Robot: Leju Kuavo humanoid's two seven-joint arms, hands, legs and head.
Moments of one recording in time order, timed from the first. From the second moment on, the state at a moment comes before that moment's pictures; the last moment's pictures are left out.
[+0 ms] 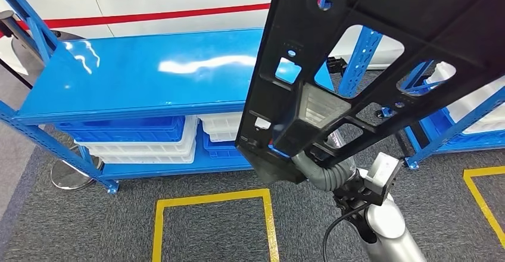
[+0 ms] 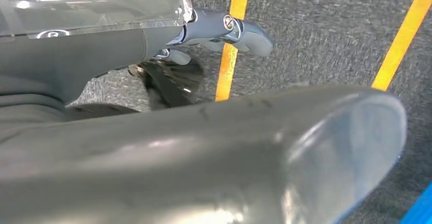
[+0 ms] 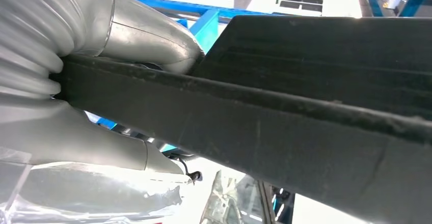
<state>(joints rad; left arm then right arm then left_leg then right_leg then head) -0.01 0.01 -0.06 -0.17 0.53 -0.09 -0.48 -0.21 -0.17 0.35 -1.83 -0.09 0.16 -0.39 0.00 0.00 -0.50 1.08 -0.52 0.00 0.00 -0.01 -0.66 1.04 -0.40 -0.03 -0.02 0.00</state>
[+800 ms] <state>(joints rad) 0.00 0.05 -0.07 -0.17 0.51 0.01 -0.29 -0.15 -0.17 0.31 -1.84 -0.07 0.19 -0.40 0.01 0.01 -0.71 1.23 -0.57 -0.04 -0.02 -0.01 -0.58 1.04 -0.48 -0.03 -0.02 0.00</state>
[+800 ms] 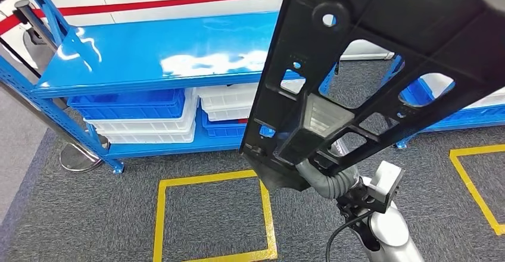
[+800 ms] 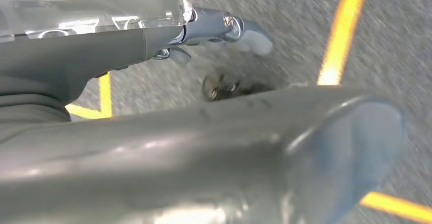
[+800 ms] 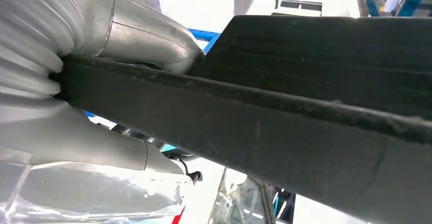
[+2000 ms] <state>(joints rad) 0.01 0.10 -0.09 -0.16 0.52 0.05 -0.26 -0.19 -0.18 0.52 -1.71 0.02 0.35 -0.50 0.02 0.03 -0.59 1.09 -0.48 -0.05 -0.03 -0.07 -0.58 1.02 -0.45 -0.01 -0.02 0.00</state>
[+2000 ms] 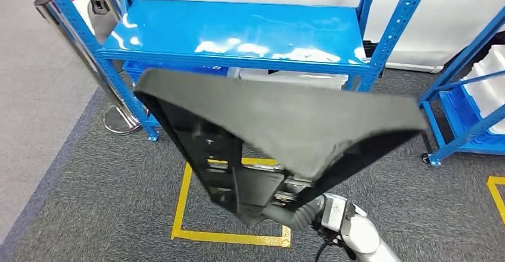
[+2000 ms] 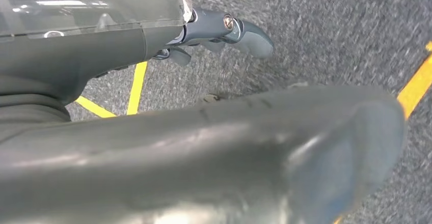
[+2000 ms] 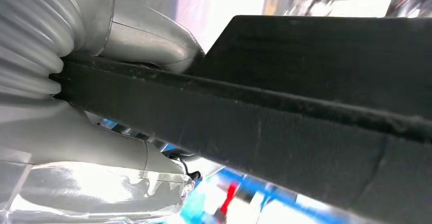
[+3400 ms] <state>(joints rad) 0.02 0.18 -0.08 -0.16 0.55 0.13 -0.24 -0.45 -0.07 0.80 -1.46 -0.13 0.37 -0.51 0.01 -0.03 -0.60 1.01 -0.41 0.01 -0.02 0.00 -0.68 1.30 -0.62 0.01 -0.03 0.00</state>
